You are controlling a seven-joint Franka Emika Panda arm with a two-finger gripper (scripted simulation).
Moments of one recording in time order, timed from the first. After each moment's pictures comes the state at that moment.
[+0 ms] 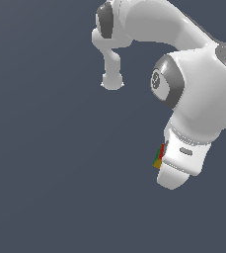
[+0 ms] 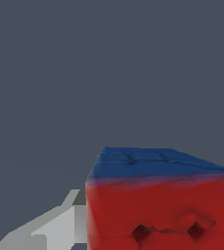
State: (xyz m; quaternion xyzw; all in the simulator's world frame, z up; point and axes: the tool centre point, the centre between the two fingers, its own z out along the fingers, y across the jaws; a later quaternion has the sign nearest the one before) arm 0.138 0.162 0.247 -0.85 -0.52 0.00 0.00
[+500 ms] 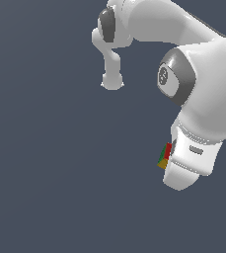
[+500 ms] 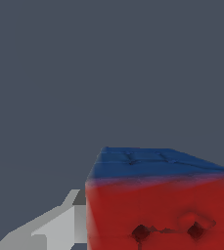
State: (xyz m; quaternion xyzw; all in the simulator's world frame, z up) arm 0.143 0.172 0.260 -0.85 -0.52 0.00 0.00
